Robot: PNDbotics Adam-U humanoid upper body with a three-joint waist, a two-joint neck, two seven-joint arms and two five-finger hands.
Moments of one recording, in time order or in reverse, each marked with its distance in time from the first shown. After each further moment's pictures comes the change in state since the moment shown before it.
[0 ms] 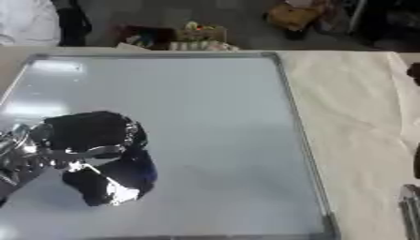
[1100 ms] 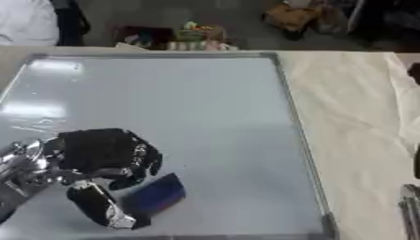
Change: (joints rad) left arm 0.018 -0.017 -0.036 0.022 -0.061 -0.162 0.024; right arm 0.000 0.000 0.000 0.000 0.000 0.005 -0.012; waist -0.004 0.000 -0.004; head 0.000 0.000
